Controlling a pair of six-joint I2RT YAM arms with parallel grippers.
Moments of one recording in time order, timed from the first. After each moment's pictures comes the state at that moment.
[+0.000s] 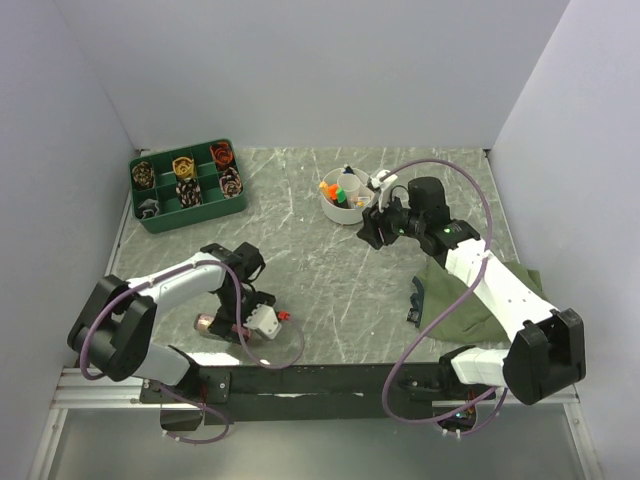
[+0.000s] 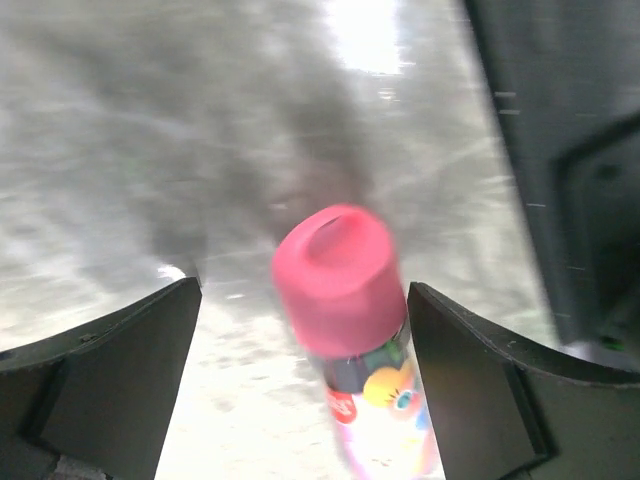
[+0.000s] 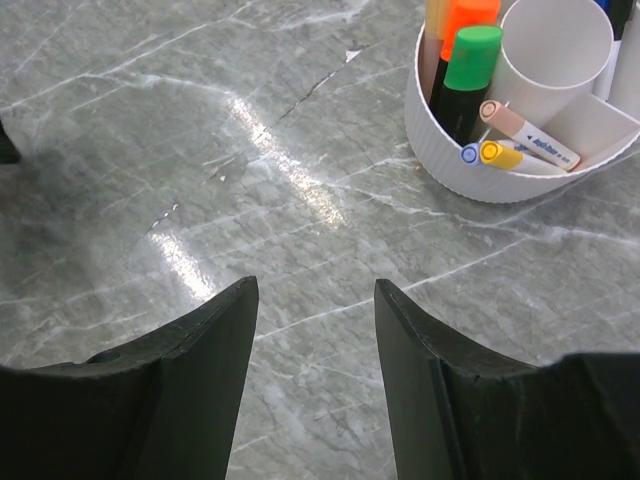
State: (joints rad) left arm -0.57 1.43 0.77 -1.05 0.33 1.49; right arm 0.36 1.26 0.98 -0.30 -0.45 -0.22
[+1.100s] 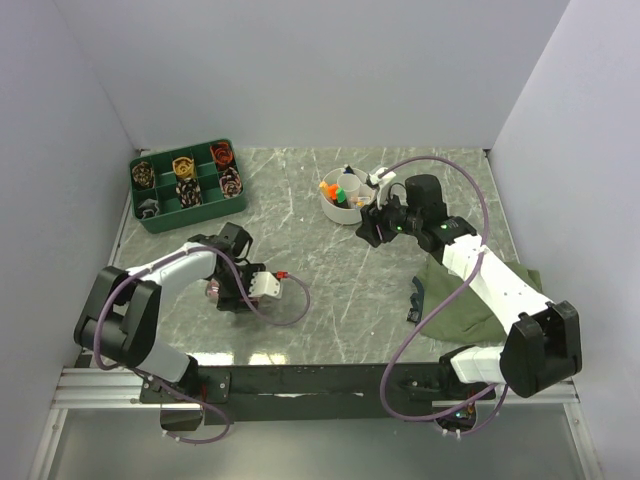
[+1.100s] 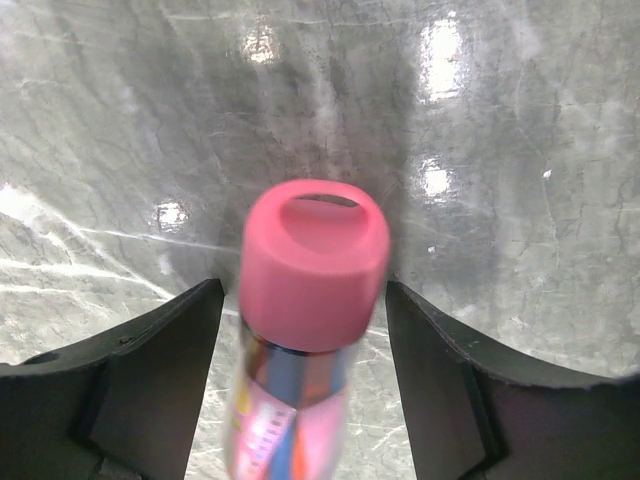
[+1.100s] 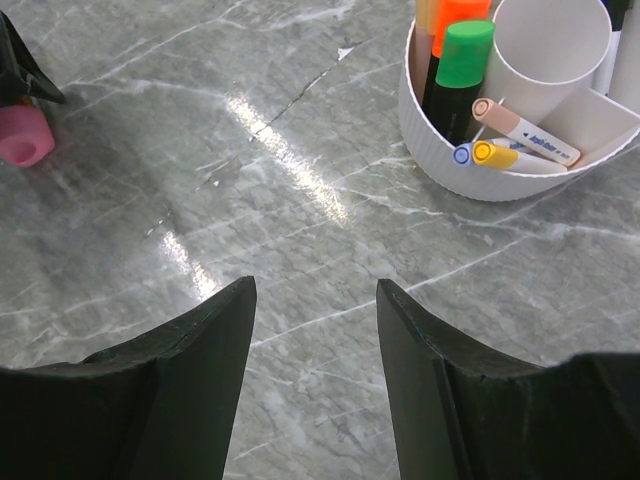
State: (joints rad) left arm -0.39 1.51 0.79 -0.75 0.29 1.28; right arm 0.36 1.30 1.00 -0.30 -0.44 -0.19
